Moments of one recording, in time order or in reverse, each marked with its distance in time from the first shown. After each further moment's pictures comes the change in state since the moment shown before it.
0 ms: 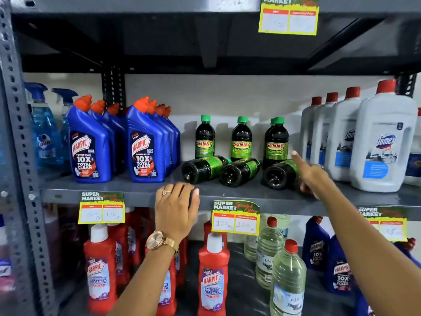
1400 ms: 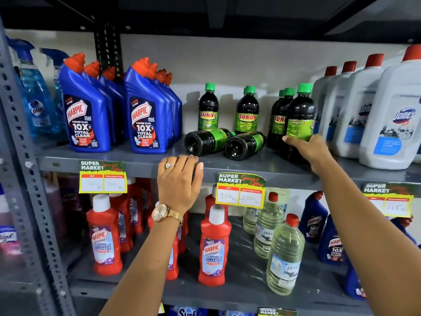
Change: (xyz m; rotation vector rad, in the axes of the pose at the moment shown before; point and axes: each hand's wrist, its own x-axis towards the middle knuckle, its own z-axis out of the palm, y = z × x) left_hand -0.005 0.000 0.005 0.070 0.047 -0.002; right_hand 0.007 -0.004 0.021 0.197 -0.013 -0.123
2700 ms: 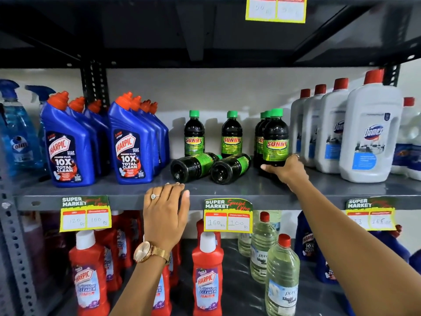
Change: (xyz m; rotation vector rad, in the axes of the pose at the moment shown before) left_hand 0.001 0.005 -0.015 -0.062 -0.142 -0.063; right_hand 0.008 0.005 0.012 -0.296 0.017 0.071
